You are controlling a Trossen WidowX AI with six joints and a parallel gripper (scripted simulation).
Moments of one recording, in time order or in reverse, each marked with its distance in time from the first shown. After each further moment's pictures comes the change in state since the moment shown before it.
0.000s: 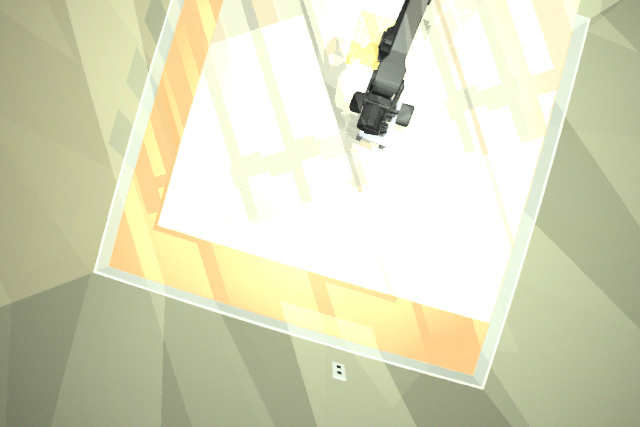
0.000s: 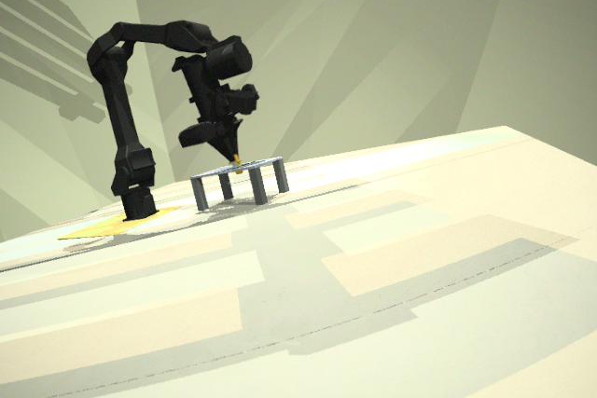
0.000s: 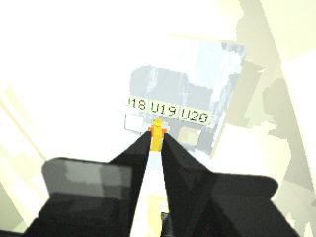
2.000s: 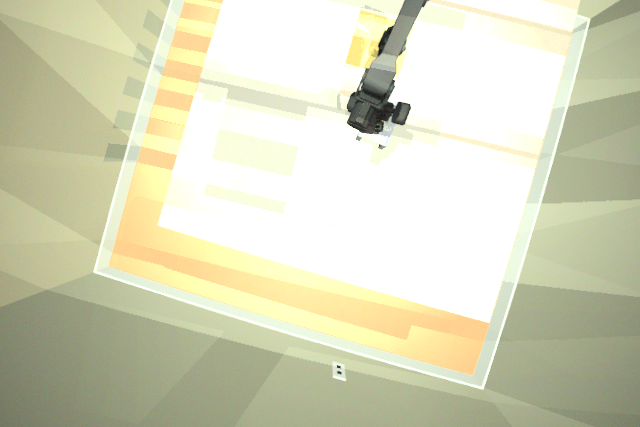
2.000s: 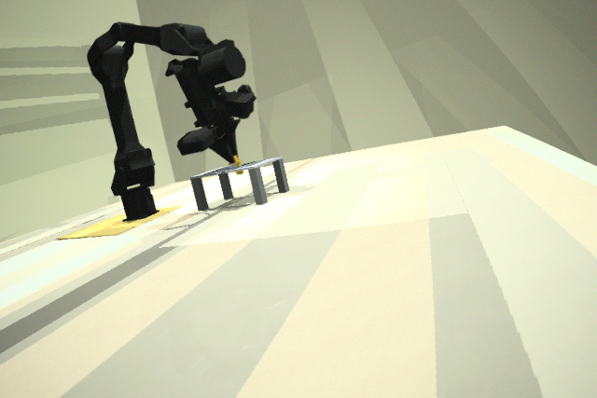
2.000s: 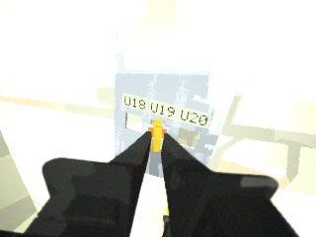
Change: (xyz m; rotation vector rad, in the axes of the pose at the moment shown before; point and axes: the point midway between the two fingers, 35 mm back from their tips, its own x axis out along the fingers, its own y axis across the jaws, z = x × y) arm 0.001 -0.006 0.000 -0.001 0.000 0.101
